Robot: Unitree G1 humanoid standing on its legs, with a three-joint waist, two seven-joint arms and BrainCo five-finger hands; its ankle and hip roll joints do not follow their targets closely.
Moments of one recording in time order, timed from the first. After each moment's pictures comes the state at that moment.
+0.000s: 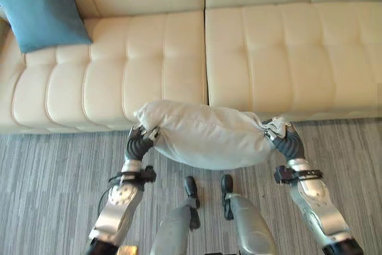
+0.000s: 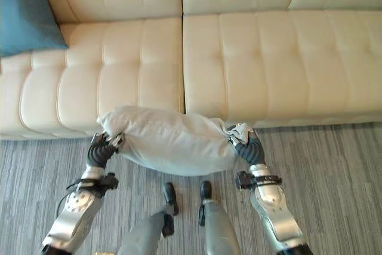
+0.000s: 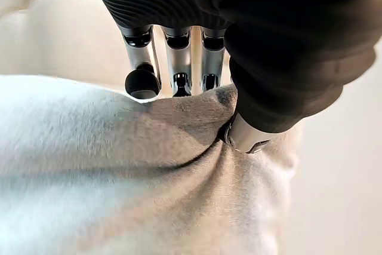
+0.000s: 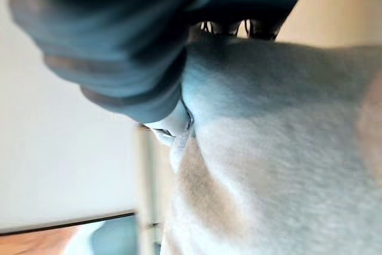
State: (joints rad) left arm 0.11 0.40 -0.17 -0.05 -0.37 -0.23 0.19; right arm 0.08 -0.42 0.16 -0.16 0.34 -0.19 -0.10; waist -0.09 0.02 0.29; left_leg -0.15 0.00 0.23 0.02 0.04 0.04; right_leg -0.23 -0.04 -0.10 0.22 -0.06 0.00
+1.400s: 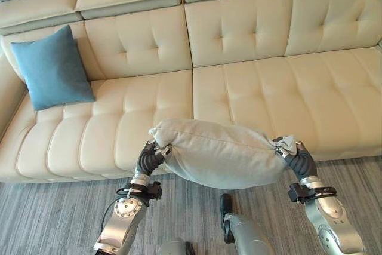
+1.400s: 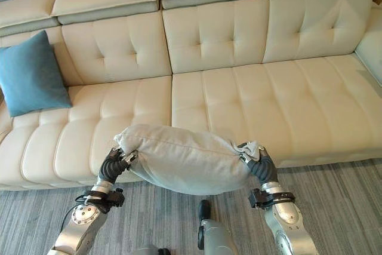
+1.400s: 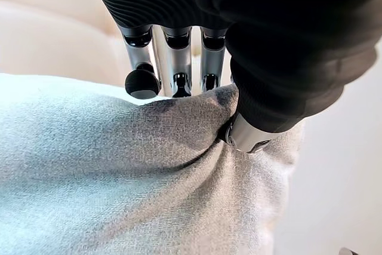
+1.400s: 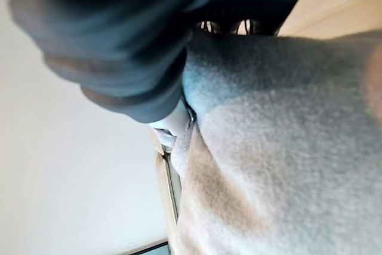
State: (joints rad) left arm 0.10 0.34 -0.22 0.02 -0.32 -0.19 0.09; right arm 0.17 -0.46 0.08 -0.10 0.49 -0.16 -0.01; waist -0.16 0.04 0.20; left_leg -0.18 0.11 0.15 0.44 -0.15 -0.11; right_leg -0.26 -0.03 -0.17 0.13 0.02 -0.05
